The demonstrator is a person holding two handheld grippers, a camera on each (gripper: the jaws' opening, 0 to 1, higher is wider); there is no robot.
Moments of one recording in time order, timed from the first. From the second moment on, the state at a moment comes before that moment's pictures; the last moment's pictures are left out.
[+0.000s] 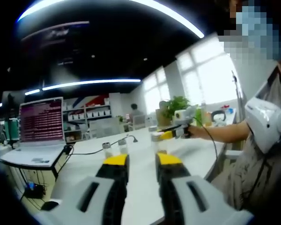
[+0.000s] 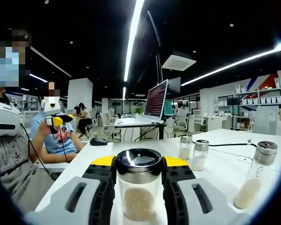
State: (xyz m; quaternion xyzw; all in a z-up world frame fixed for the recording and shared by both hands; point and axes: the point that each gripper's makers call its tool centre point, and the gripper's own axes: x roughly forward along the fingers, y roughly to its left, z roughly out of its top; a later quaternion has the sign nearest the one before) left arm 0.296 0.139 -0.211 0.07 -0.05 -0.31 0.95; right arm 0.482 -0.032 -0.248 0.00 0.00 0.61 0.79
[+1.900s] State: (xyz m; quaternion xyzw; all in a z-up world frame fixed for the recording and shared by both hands) left arm 0.298 0.142 -0.214 0.07 -0.05 -0.30 0.95; right arm 0.482 -0.031 -0.235 0.02 -0.03 0.41 0.91
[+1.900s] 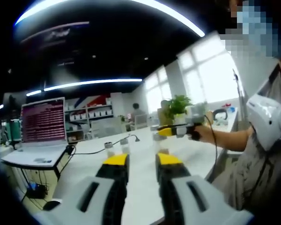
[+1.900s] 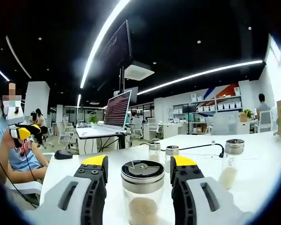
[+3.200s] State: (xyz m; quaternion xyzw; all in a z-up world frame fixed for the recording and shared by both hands) left arm 0.297 0.143 -0.215 0.06 -0.05 -0.30 0.95; right arm 0.490 -0.028 -0.255 0.00 -0.01 0.43 0.90
